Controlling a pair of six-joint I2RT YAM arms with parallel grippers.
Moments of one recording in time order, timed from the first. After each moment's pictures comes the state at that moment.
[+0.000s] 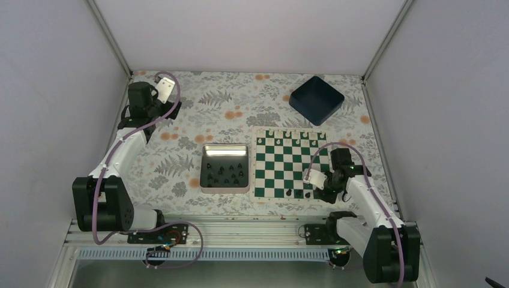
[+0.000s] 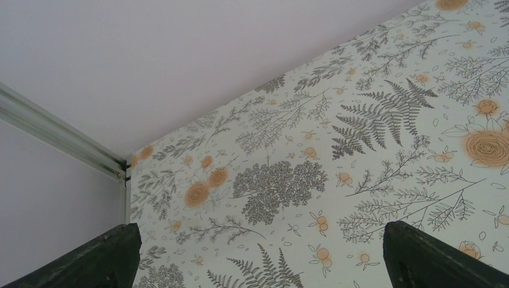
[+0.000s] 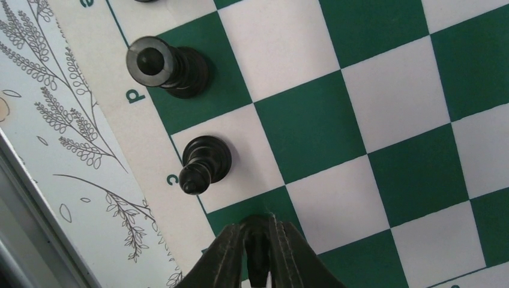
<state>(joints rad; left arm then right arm) 0.01 1.36 1.00 -0.11 0.10 0.44 0.05 0.98 0.48 -0.91 -0.22 -1.12</state>
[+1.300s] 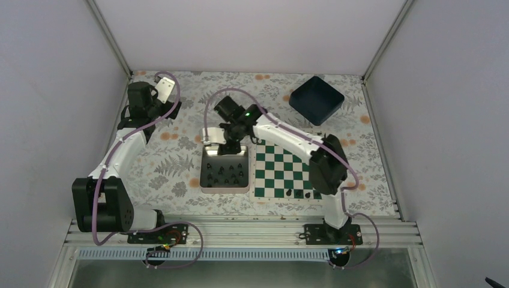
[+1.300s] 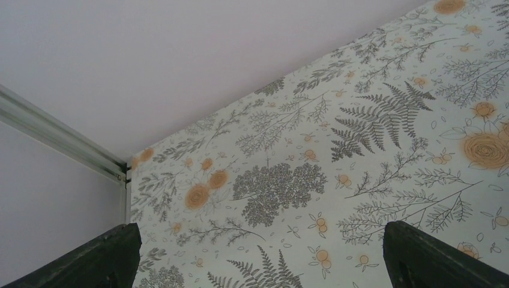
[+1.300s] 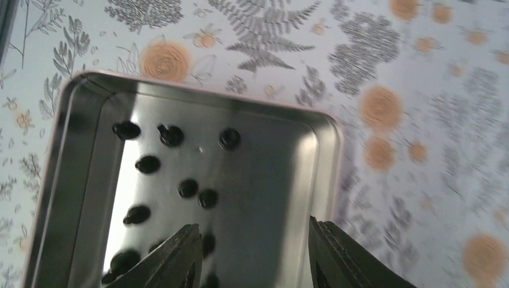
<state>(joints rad) 0.01 1.35 1.00 -0.11 0.10 0.44 0.87 1.97 1.77 -0.90 -0.29 -0.83</state>
